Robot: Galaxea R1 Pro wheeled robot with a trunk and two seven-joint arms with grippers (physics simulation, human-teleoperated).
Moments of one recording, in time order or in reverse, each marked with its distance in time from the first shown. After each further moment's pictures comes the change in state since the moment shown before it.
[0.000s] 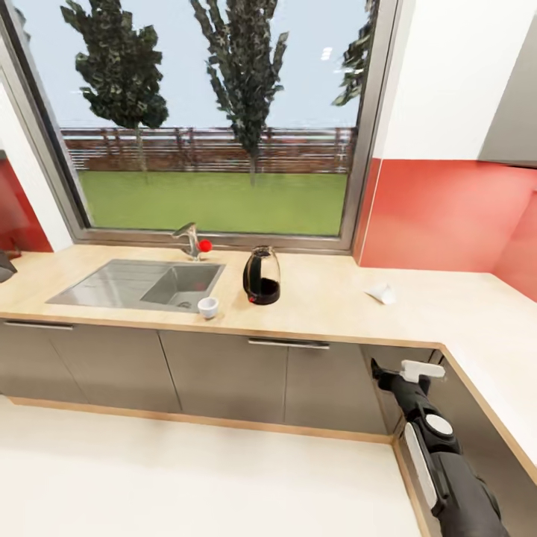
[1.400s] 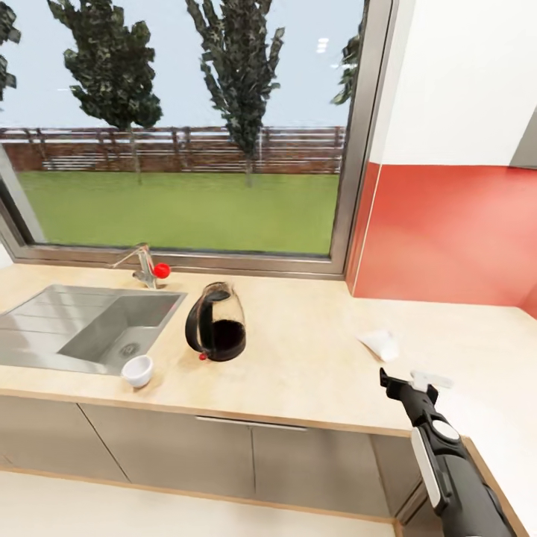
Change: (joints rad) left arm 0.017 -0.002 0.002 0.014 0.002 0.029 0.000; right arm -0.018 0.000 -0.080 0.095 -0.001 -0.006 0.004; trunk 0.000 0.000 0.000
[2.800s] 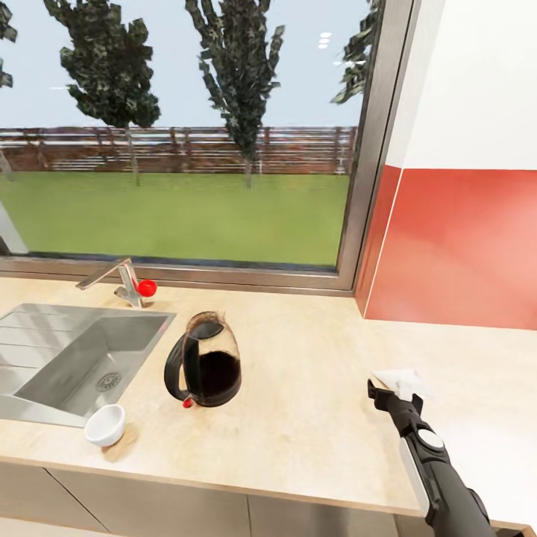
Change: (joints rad) left arm 0.023 -0.003 0.000 0.001 0.001 -0.001 -0.003; right arm 0.000 0.004 0.058 0.115 -0.001 -0.060 -0.002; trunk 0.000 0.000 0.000
